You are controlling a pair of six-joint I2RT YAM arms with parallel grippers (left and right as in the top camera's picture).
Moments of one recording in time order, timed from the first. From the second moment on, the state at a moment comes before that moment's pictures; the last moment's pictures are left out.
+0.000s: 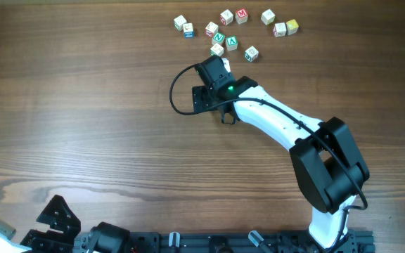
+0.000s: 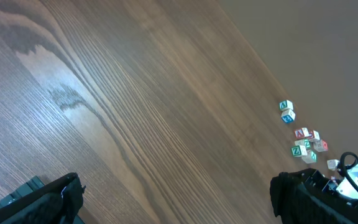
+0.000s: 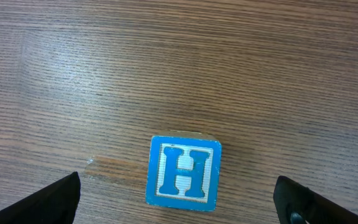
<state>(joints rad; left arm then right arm) -0.33 0.28 1.18 -1.62 -0.55 -1.09 0.62 1.99 1.39 -0.52 0.16 0.44</state>
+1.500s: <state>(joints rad) -0.33 0.28 1.18 -1.62 -0.55 -1.09 0.29 2.03 1.49 0.22 0.03 0.39</state>
